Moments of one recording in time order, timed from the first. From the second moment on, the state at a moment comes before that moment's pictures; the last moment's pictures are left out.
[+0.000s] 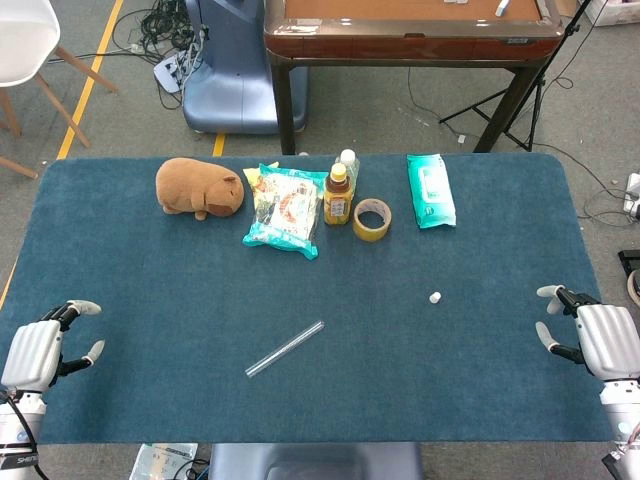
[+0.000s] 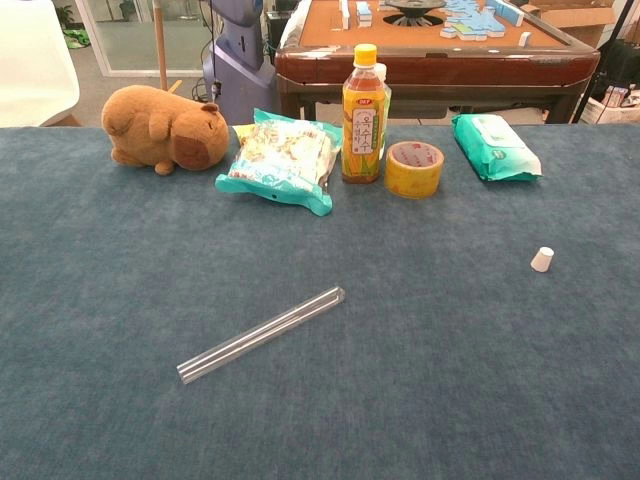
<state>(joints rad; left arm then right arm) -0.16 -1.13 -0.10 -1.74 1.38 1.41 0.00 0.12 -1.00 0.10 -1.73 -1.44 1.41 0.01</state>
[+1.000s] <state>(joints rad) -0.31 -1.09 -0.10 -1.67 1.48 1.20 -0.08 0.13 -0.98 0.14 -1.75 -1.39 1.43 -0.02</state>
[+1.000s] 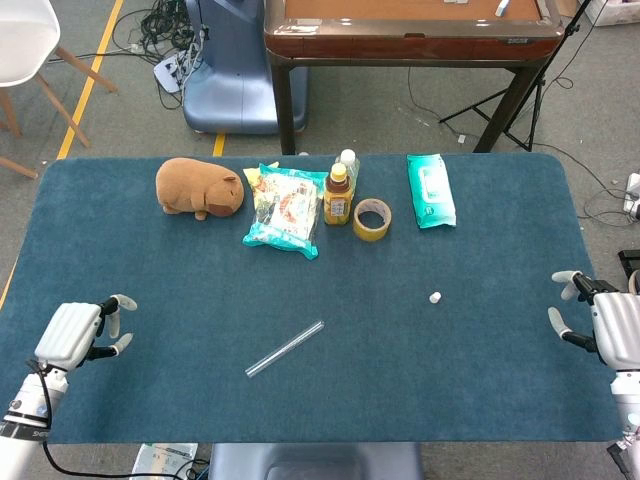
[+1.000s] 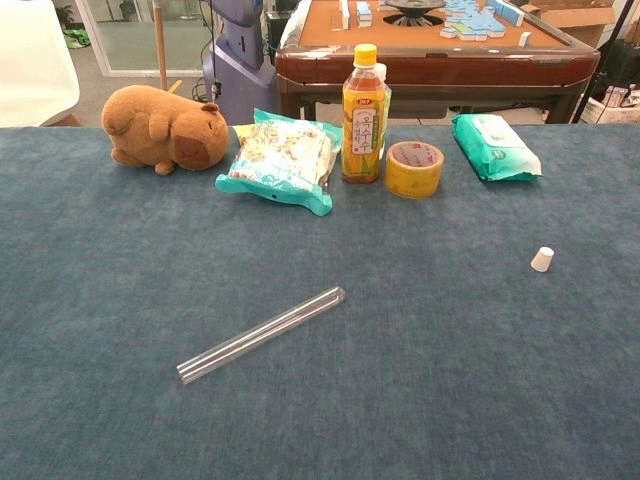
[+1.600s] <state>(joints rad) -0.71 -1.06 -0.08 -1.69 1.62 0.71 -0.25 0.16 -0.93 0.20 -1.84 -1.30 1.41 -0.10</state>
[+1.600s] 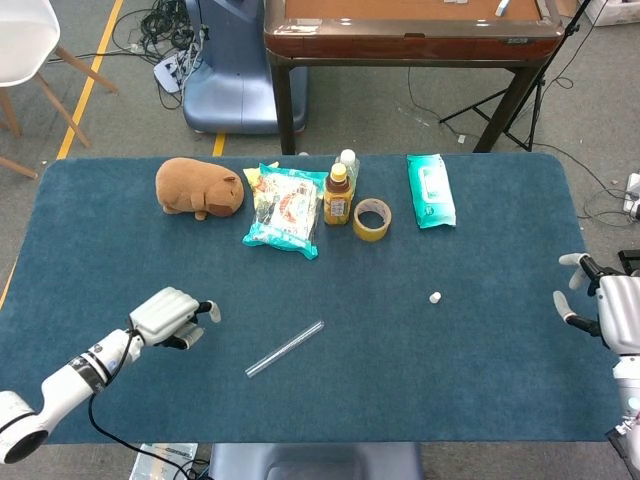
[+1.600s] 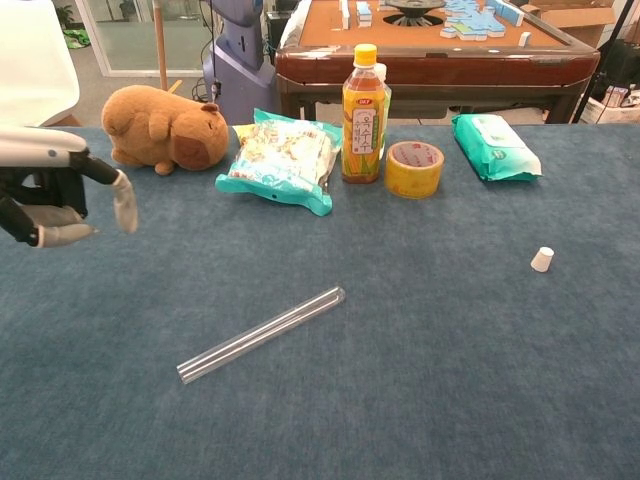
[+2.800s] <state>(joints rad) -1.07 -1.35 -0.07 -1.64 1.32 0.38 0.06 0.12 -0.93 0.18 -1.80 -1.25 1.43 -0.04</state>
